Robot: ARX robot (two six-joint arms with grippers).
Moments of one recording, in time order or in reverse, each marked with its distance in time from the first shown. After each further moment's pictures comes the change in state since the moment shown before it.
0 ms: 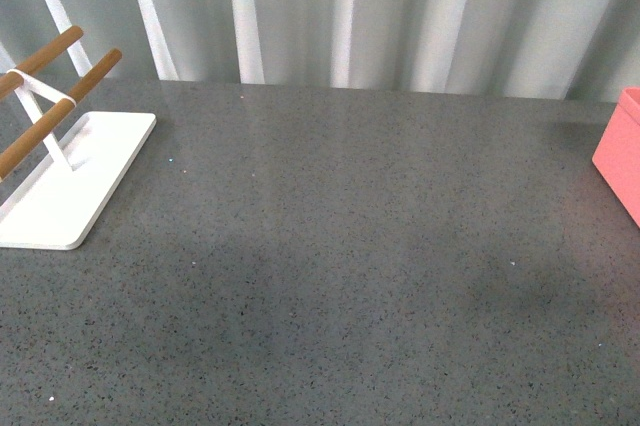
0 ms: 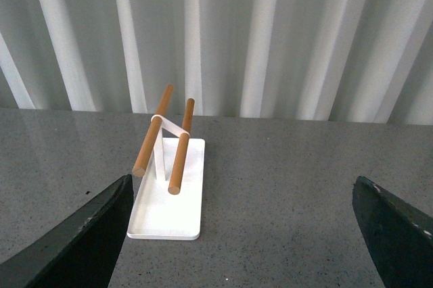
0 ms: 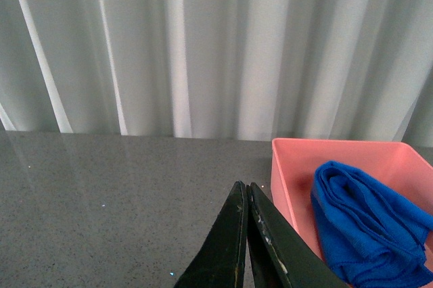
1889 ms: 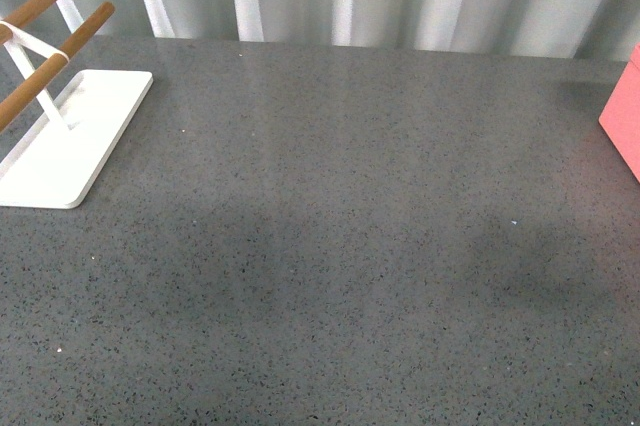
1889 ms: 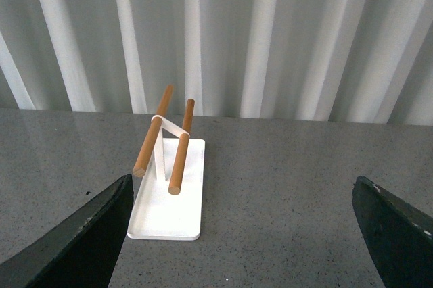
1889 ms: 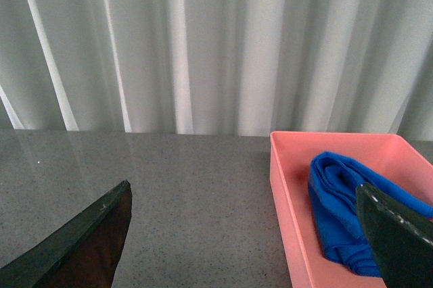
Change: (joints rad) left arm 0.000 -0.001 0.000 0.000 0.000 0.000; right arm 0.000 -0.378 0.000 -0.381 0.005 0.007
